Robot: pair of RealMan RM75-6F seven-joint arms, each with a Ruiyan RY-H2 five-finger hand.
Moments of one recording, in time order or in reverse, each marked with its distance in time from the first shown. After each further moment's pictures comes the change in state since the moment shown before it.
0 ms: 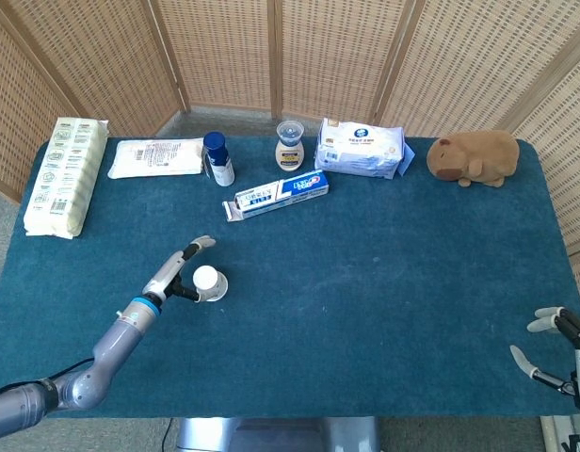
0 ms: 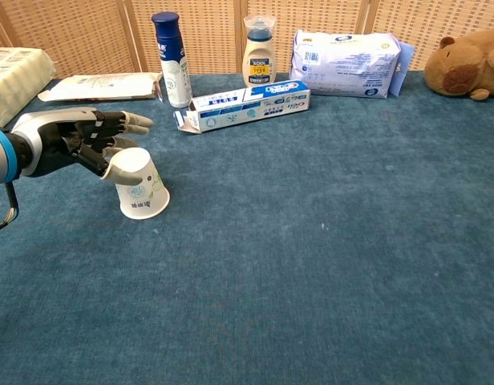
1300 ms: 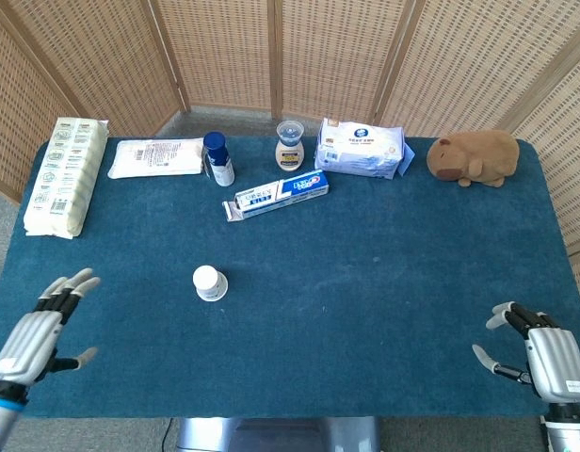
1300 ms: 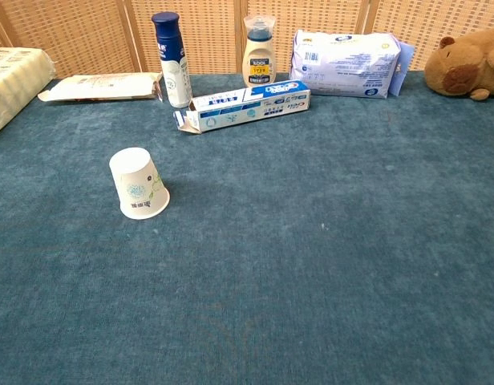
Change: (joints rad) left arm 0.472 0.566 0.359 -0.477 0.624 0.648 0.277; right arm 0.080 -0.059 -0.018 0.008 -0.048 -0.106 -0.144
